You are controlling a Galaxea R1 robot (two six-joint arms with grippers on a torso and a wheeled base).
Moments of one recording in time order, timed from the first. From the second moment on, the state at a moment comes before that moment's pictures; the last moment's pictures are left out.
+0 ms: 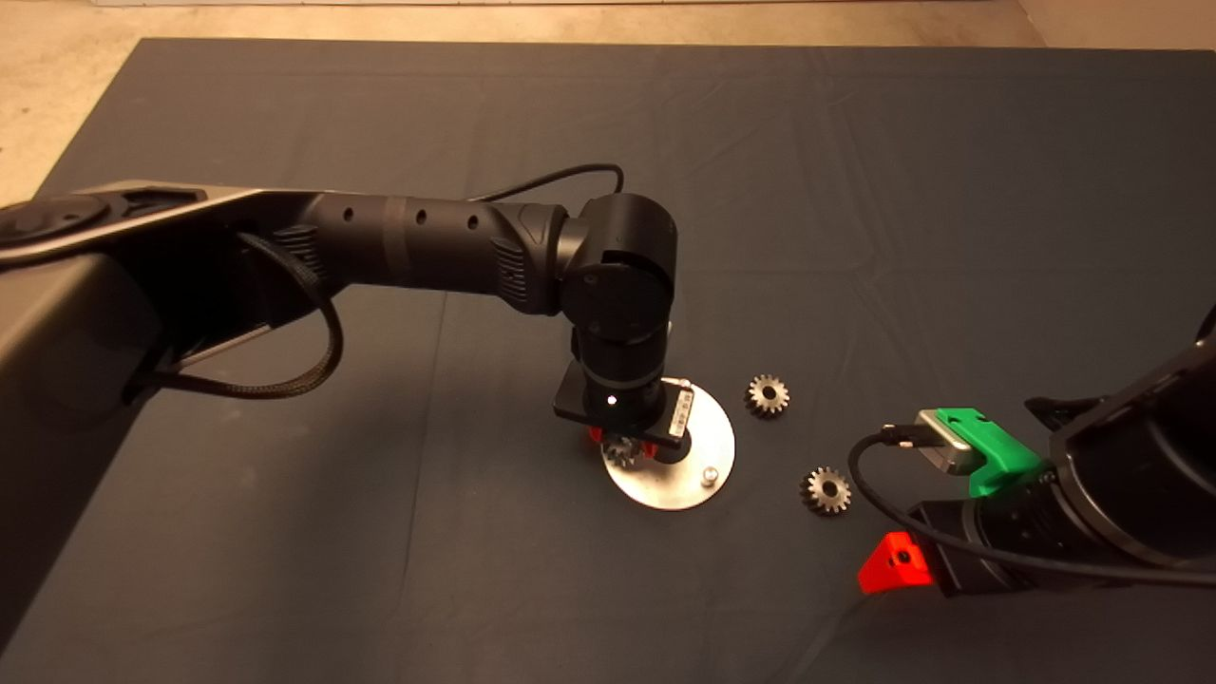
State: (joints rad) left arm -0.33 2.90 -1.15 0.27 1.53 -1.43; right arm 0.40 2.32 -0.40 -0.09 -1.53 1.92
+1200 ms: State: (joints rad) left arm -0.32 2.90 -1.15 0.28 1.53 -1.43; right arm 0.40 2.32 -0.40 -0.09 -1.53 1.92
